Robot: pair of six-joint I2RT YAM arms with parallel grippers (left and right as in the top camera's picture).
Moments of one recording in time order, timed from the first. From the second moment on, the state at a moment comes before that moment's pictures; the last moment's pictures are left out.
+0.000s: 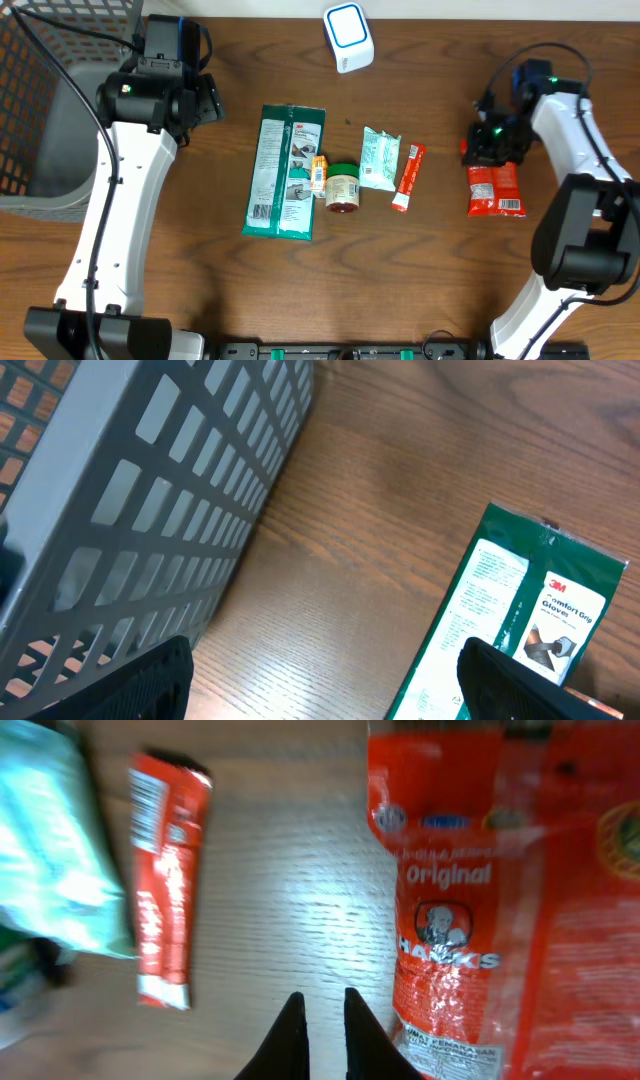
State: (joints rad) left arm -0.12 1.60 1.66 -1.13 -0.32 -0.38; right arm -0.11 1.99 1.52 -1.11 -0.25 -0.04
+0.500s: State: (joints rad) left arm -0.12 1.60 1.66 -1.13 -0.32 -0.38; right arm -0.06 1.99 1.34 -0.96 0.11 0.02
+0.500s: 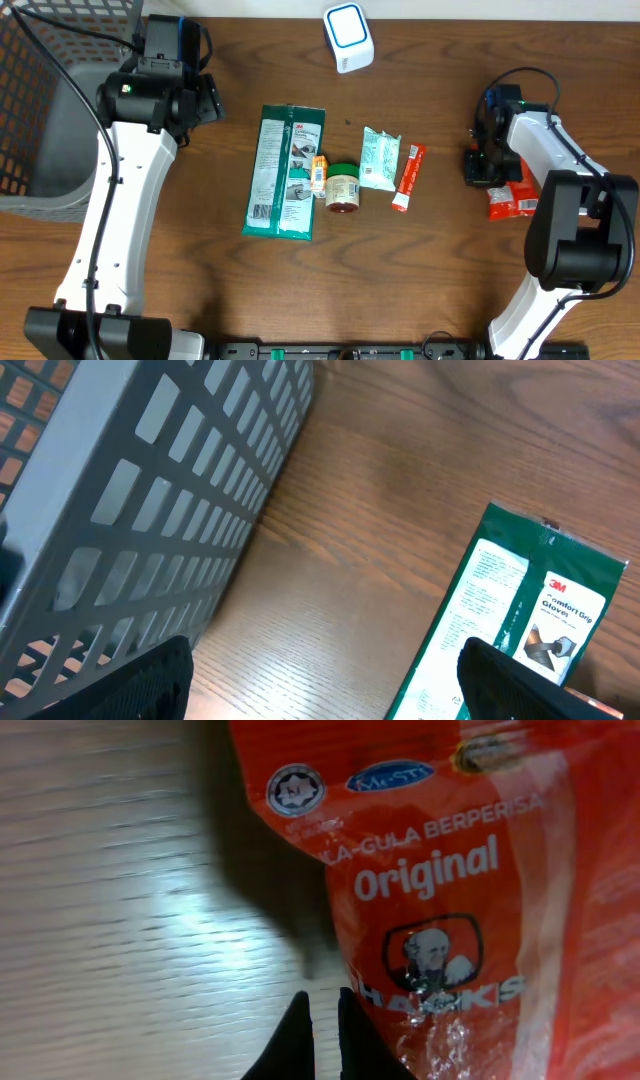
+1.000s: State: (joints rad) left arm -0.12 1.60 1.66 -1.13 -0.32 -0.38; right arm -0.08 1.99 1.34 -0.98 0.23 0.04
